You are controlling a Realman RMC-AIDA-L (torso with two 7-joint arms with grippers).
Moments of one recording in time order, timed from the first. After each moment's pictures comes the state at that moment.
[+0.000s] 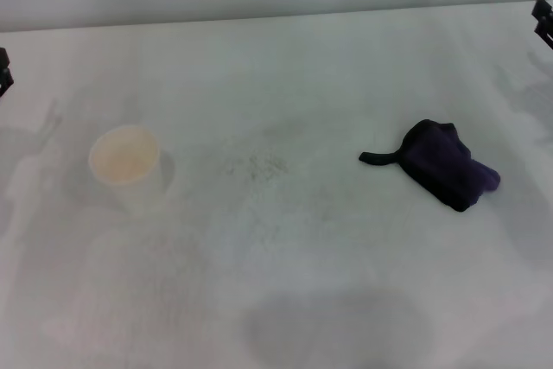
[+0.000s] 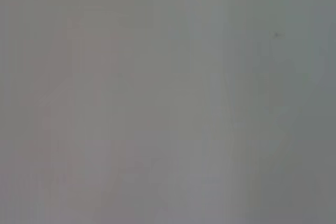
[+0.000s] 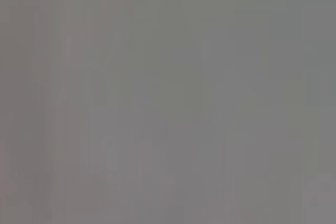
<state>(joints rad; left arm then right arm) -0.42 -2.08 1.05 0.25 -2.51 -1.03 2.80 0.30 2.01 2.25 0.38 -0.85 1.05 -2.50</state>
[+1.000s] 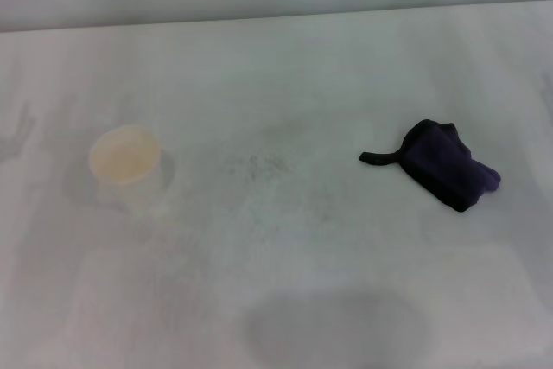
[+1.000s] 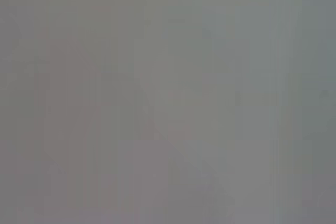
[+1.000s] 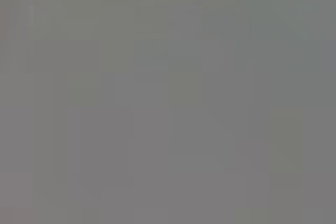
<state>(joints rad) -0.41 -2.09 1.05 0.16 -2.72 -1.21 2.82 0.29 2.02 2.26 0.13 -0.47 1.37 -2.98</state>
